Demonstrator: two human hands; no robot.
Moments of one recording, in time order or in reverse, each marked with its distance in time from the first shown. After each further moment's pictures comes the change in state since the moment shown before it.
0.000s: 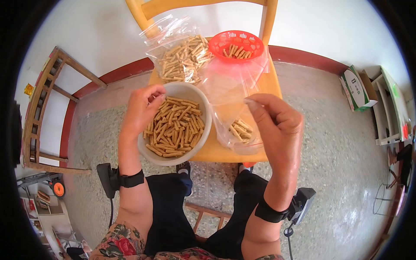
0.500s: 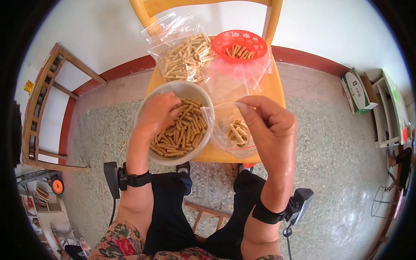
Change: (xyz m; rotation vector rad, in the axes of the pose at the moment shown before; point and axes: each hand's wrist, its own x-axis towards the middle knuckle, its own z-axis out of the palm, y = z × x) left_hand -0.003 -0.009 0.030 0.401 -0.232 0.163; right_hand -0.002 -0.003 0.010 0.003 -0.094 -0.025
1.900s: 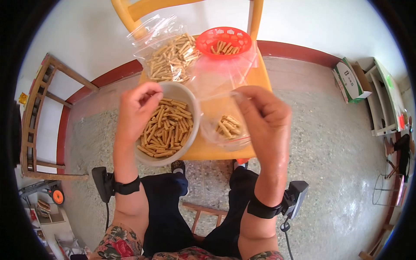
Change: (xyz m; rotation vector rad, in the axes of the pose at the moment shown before) left_hand -0.004 0.032 -0.038 -0.734 0.339 -0.076; right_hand 0.003 0.008 -0.009 0.063 0.141 0.039
